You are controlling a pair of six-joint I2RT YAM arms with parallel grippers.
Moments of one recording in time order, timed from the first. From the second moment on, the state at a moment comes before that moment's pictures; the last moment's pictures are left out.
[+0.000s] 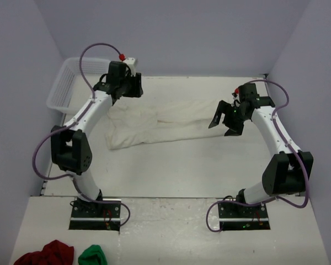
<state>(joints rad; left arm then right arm) -0.27 1.84 1.58 -0.45 0.13 -0.15 0.07 1.50 1.31 -1.00 -0.33 0.45</state>
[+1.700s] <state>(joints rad) -0.05 1.82 1.25 -0.82 0.04 -0.38 0.09 1.45 1.30 -0.99 -0.33 0.44</state>
